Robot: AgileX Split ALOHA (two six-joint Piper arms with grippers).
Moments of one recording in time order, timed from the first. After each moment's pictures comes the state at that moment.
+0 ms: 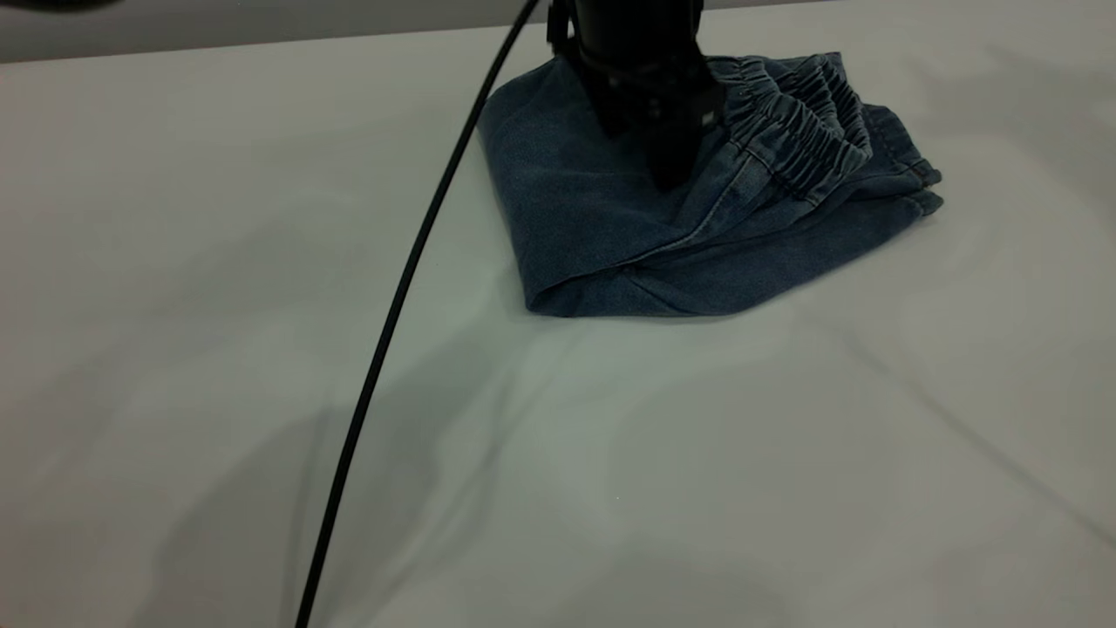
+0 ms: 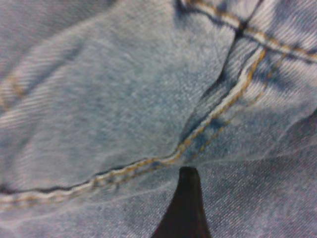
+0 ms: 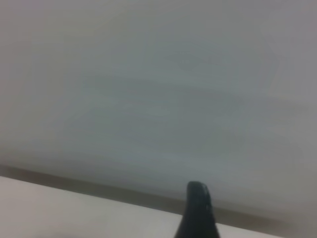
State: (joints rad) left arm -0.65 2.64 -2.39 -0.03 1.22 0.42; right arm 0.01 2.04 -2.65 0.20 1.22 -0.21
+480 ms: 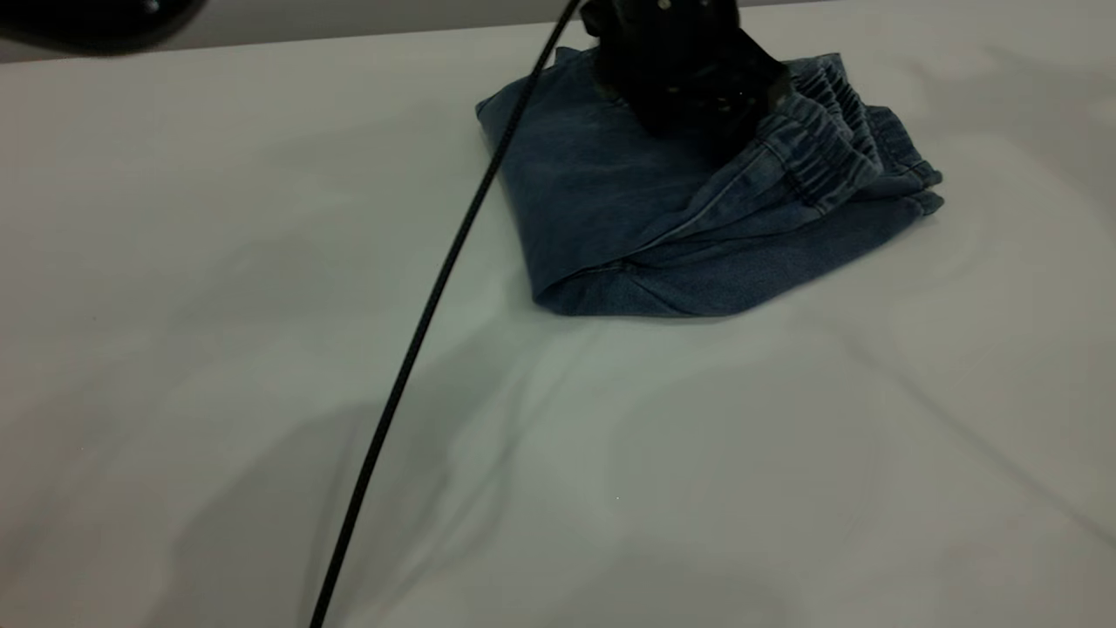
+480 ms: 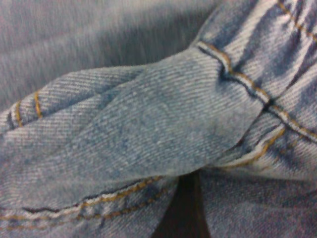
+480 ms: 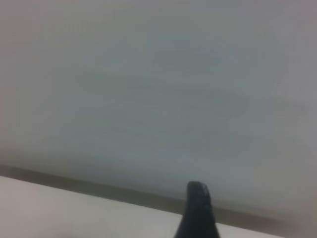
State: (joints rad) left arm -0.67 2.70 -2.40 -0.06 1.01 0.18; right arm 0.01 2.04 -2.65 0.20 1.22 -0.20
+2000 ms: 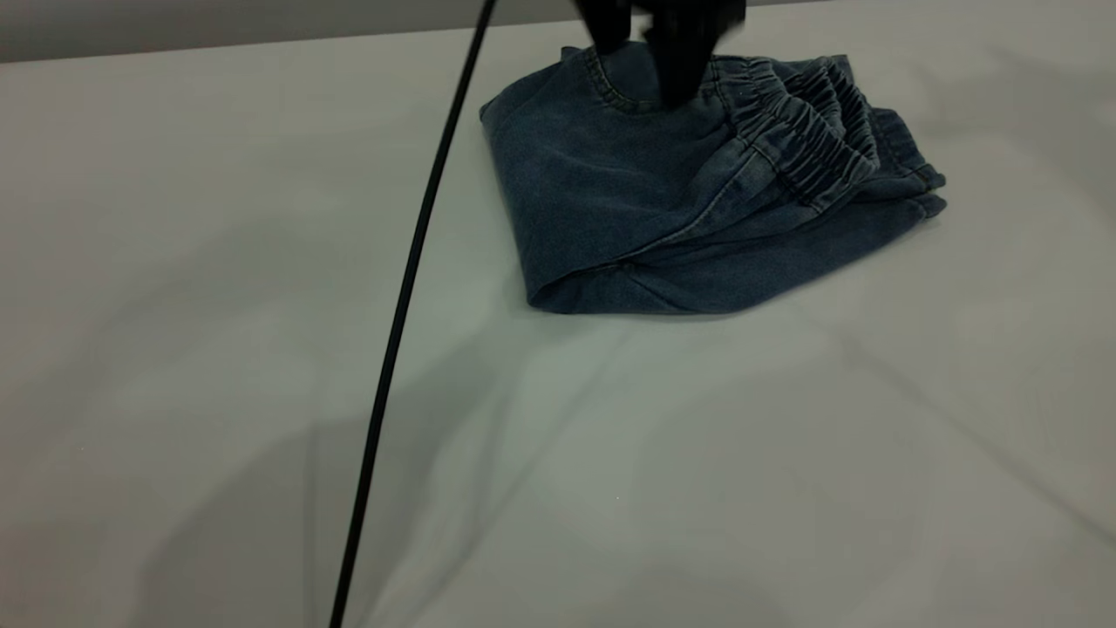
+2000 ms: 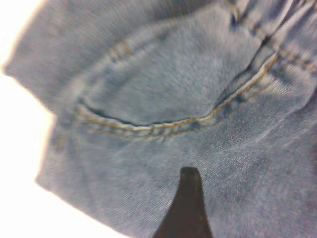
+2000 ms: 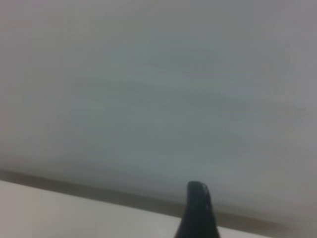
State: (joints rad) left arm -0.67 2.54 -2.40 0.08 1.23 0.25; right arm 0.01 2.01 -2.65 0.21 1.22 -0.19
